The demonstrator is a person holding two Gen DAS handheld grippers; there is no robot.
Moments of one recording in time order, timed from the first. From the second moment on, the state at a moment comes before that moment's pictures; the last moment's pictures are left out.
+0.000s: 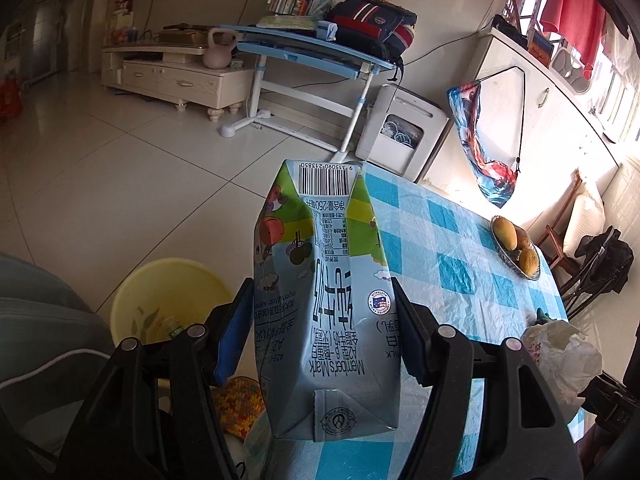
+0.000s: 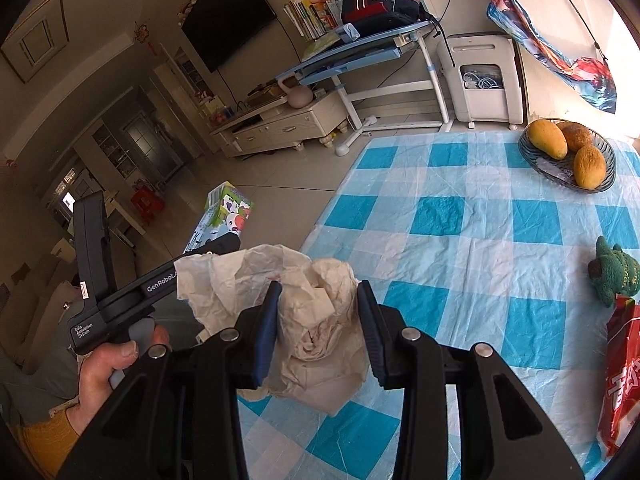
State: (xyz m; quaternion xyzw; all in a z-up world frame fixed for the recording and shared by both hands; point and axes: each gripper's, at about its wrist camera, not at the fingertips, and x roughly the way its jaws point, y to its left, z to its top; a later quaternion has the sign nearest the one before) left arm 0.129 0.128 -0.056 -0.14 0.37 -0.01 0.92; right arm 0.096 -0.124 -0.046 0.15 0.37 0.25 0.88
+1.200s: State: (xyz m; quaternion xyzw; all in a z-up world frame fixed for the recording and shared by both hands) left arm 0.093 0.261 -0.008 -0.34 0.20 0.20 0.90; right arm 0.108 -0.080 -0.052 0.11 0.39 0.27 0.87
